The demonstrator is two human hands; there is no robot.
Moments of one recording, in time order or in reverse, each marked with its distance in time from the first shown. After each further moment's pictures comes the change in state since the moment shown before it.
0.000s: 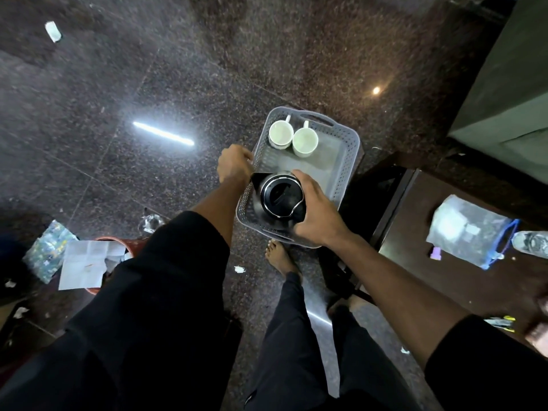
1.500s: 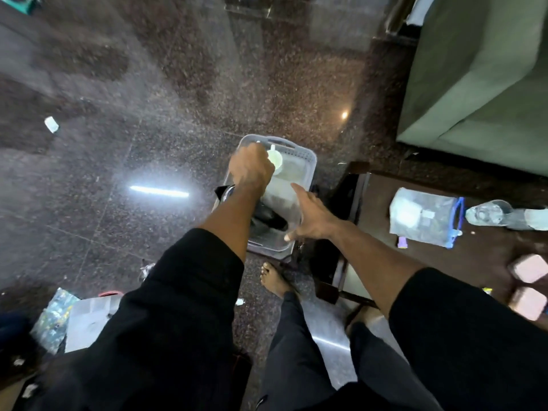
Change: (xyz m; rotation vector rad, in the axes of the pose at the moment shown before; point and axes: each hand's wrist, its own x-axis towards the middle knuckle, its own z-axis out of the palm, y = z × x) left_hand -0.127 0.180 -0.034 0.324 0.118 0.382; right_hand -0.051 0.038 -0.089 0.036 -0.104 0.176
